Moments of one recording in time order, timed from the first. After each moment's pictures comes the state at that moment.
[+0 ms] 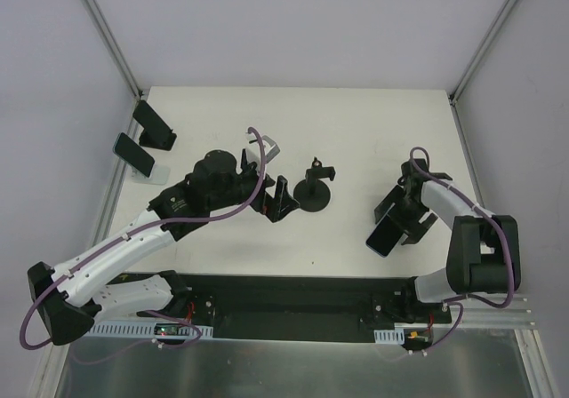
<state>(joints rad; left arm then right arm) -0.84 1.02 0.99 -0.35 0.19 -0.27 0.06 1.44 0.79 -0.83 0.05 0.77</state>
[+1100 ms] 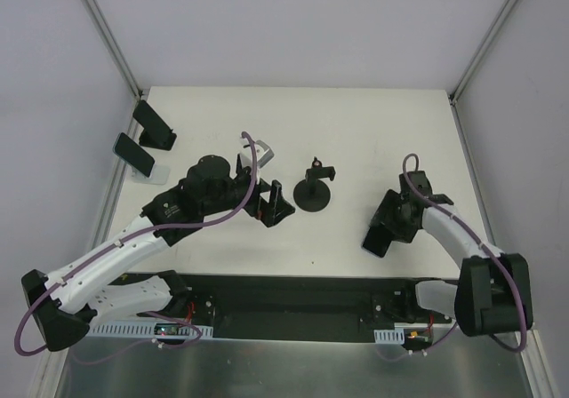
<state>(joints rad) -0.84 0.95 0.95 -0.38 0.21 -0.29 0.12 1.26 0.63 -0.65 -0.02 0.66</state>
